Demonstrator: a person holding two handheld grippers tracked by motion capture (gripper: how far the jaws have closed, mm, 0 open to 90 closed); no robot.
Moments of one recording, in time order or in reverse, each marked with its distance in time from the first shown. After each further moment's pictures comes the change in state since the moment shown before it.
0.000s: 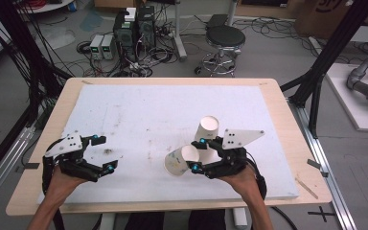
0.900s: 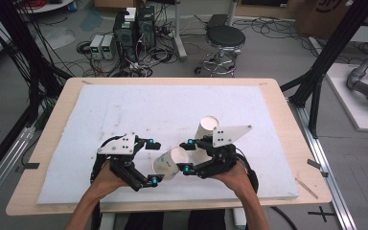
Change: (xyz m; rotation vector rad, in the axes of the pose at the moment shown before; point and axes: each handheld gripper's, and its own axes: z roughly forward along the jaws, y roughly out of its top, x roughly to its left) left arm -0.059 0.036 0.103 -0.042 -0.359 0.091; right arm -0.003 0.008 0.022 -0.001 0.136 -0.014
